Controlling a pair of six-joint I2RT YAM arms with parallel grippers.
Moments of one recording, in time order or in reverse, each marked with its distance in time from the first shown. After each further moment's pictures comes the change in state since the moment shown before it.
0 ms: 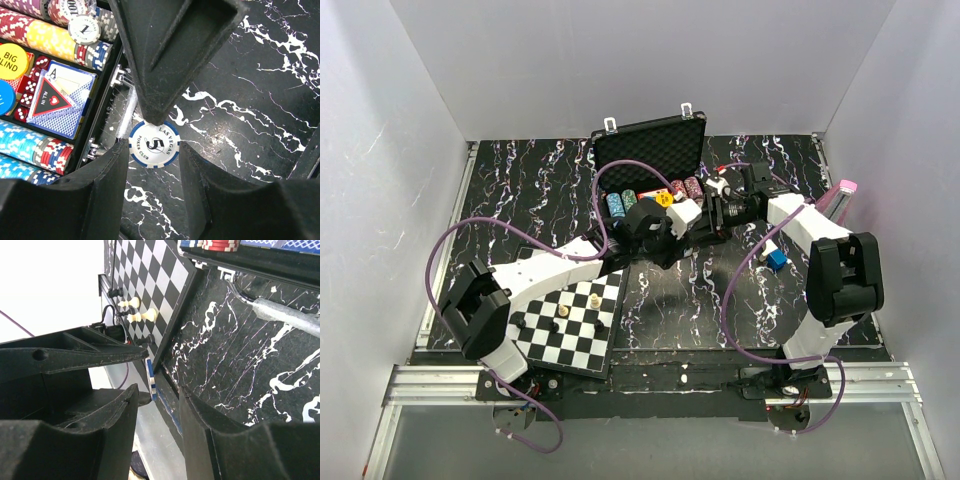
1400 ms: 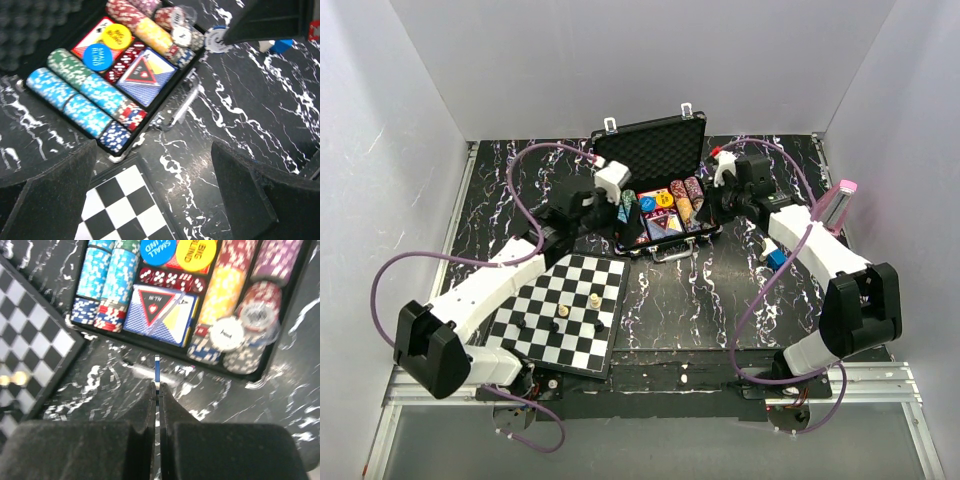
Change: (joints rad) left arm 0.264 -0.277 -0.093 -0.075 0.064 -0.139; right arm 0.109 -0.193 -0.031 0.187 0.662 -0.175
